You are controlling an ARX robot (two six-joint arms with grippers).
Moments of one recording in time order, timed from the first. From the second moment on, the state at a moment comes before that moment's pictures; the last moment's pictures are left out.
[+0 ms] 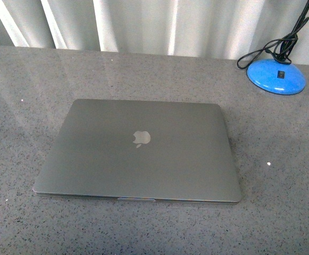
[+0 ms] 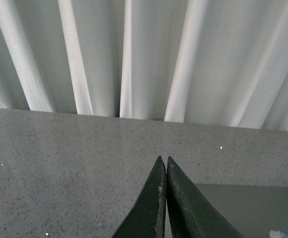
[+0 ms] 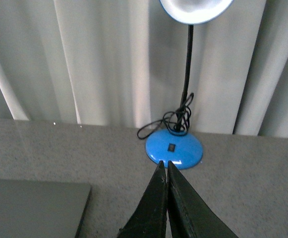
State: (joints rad) left arm 0.00 1.07 0.09 0.98 0.00 -0.01; right arm 0.14 1.06 0.08 0.96 0.13 -0.01
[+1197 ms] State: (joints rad) left arm 0.00 0.27 0.02 0.27 0.00 -0.01; right arm 0.00 0.26 0.02 0.26 0.00 -0.01
